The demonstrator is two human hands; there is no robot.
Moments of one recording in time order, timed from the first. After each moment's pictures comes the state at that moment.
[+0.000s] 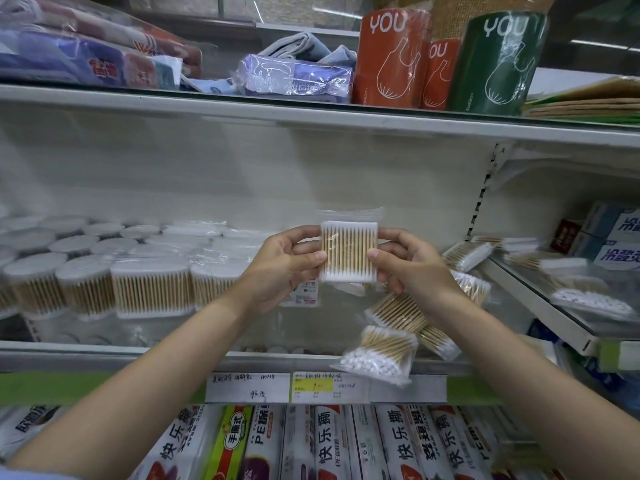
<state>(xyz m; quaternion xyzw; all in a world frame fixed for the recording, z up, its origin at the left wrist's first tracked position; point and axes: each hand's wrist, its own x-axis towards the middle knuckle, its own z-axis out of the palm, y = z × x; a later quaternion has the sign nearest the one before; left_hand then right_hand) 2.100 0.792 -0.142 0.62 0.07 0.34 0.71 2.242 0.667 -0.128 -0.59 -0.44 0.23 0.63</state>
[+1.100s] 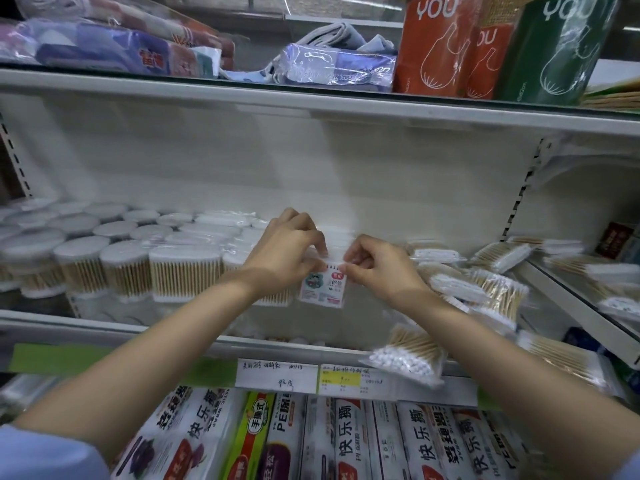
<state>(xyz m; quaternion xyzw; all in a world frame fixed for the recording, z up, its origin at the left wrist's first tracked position) 2.076 0.830 -0.141 0.93 0.23 0.30 0.01 2.223 0.731 -0.153 -0.70 -0.59 0.04 0.40</state>
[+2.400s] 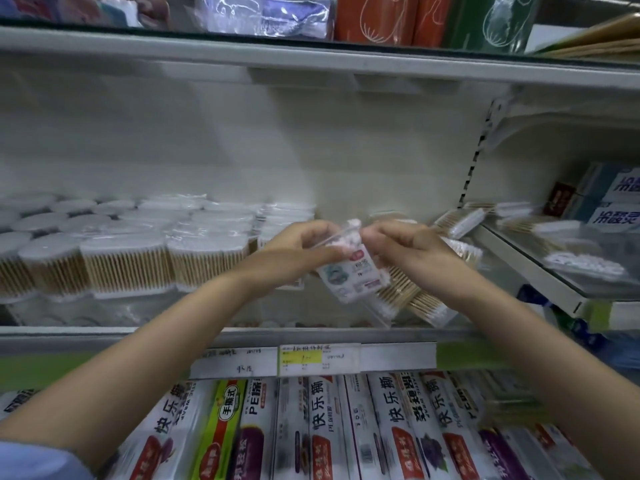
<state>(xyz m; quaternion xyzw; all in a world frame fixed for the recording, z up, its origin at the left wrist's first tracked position) 2.106 0.771 -0.144 0.83 0.11 0.20 0.51 2.250 0.643 -0.136 -0.67 -0.57 0.16 0.45</state>
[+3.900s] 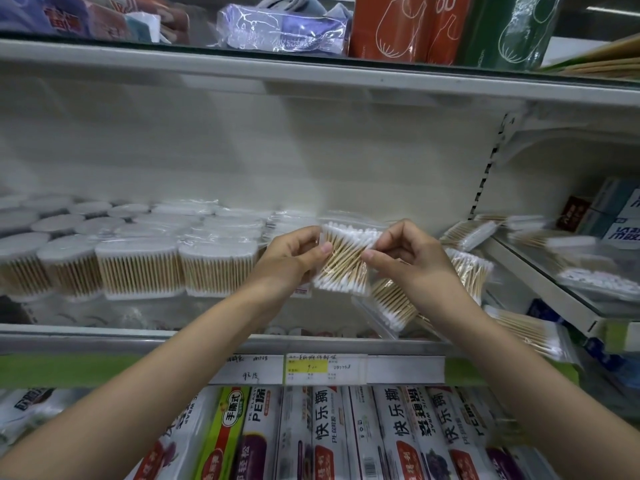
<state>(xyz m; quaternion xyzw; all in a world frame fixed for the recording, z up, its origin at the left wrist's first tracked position) 2.105 0.777 -0.164 0.71 0.18 0.32 0.59 2.238 0.654 -0.149 -0.63 -0.49 0.13 0.59</state>
